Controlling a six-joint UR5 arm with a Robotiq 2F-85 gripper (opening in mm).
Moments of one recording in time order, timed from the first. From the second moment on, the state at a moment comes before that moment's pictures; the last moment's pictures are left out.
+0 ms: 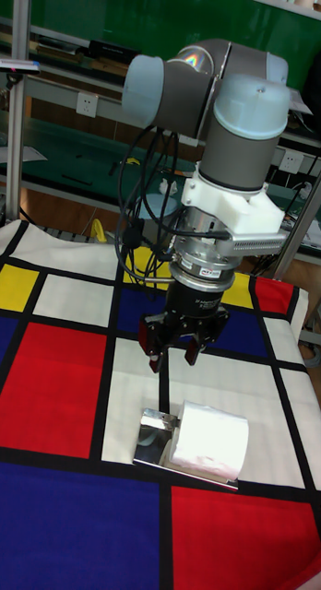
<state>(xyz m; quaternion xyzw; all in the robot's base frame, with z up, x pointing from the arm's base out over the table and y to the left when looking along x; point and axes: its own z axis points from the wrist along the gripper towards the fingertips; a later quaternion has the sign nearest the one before) 0.618 0.038 0.169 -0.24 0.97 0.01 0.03</state>
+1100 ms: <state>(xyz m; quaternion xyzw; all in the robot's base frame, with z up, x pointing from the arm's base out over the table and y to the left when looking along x) 0.624 0.046 0.167 -0.39 0.92 0.01 0.03</state>
